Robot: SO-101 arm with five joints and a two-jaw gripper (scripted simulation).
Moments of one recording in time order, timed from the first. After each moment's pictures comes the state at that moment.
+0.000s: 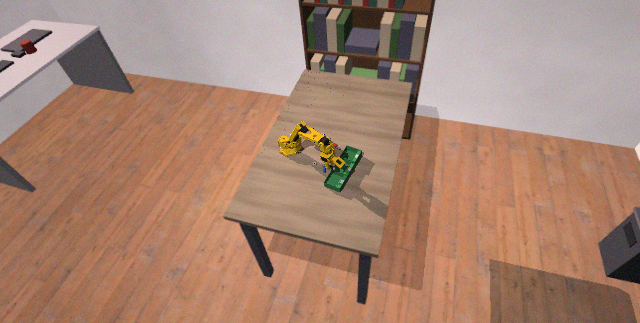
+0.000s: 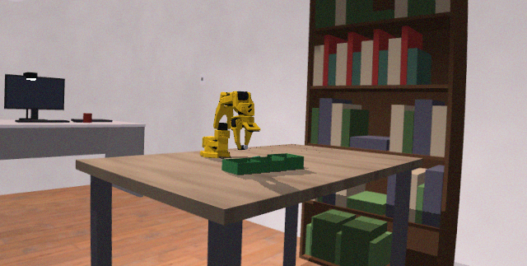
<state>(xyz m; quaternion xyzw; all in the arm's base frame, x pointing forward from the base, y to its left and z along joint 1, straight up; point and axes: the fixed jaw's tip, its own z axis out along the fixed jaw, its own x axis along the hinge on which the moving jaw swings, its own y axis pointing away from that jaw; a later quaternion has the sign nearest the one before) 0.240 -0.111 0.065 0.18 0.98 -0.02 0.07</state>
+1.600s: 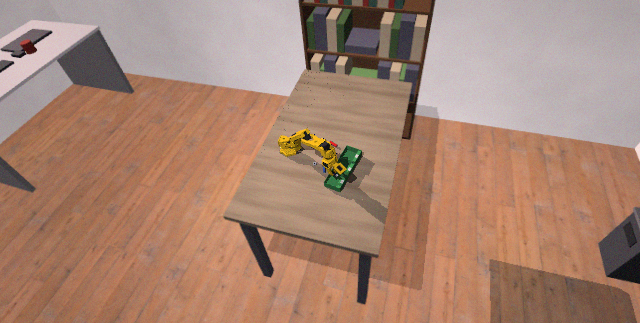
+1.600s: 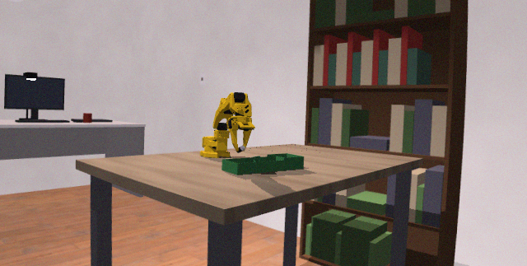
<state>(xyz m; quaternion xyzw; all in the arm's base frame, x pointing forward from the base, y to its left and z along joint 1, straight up) 0.265 -0.145 0.064 0.25 0.96 -0.04 0.13</state>
